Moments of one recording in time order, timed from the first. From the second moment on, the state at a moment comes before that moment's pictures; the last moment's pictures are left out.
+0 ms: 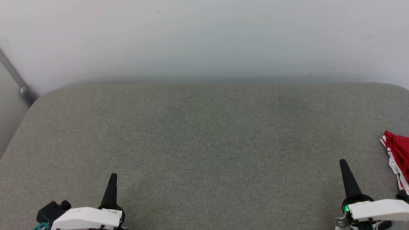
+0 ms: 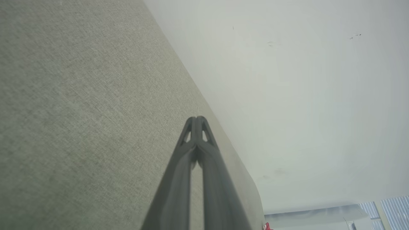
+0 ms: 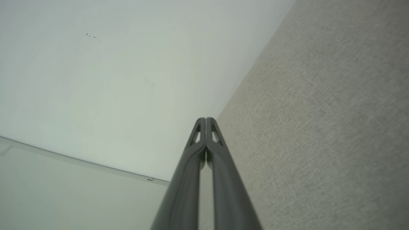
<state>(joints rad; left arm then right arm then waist) 0.01 0.06 0.05 0.19 -1.13 -0.07 -0.02 0.01 -0.07 -0.05 0.17 1.19 0.13 -0.04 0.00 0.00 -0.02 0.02</state>
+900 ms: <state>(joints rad) -0.05 0.06 0.08 0.22 -1.39 -0.10 0.05 -0.05 -0.07 -0.06 0.21 1.43 0.13 0.03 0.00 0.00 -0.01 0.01</state>
